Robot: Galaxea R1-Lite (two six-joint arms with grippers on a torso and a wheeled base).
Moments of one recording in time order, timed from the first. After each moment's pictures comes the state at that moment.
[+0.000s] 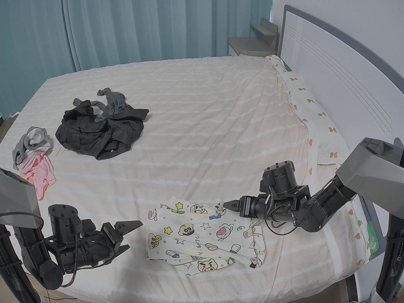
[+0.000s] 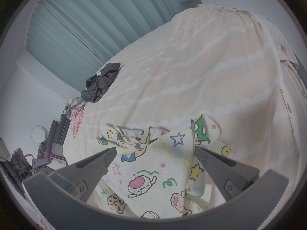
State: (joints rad) left arm -0.27 1.99 -0.02 -1.46 -0.30 -1.08; right arm 0.55 2.23 -0.95 -0.61 0.04 0.54
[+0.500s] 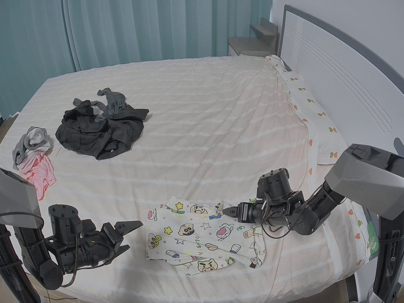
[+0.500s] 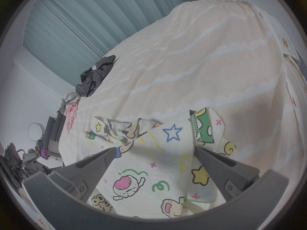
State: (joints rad) left arm -0.27 1.99 -0.02 -1.46 -0.30 -1.08; right arm 0.54 2.30 -0.97 -0.62 0.04 0.52
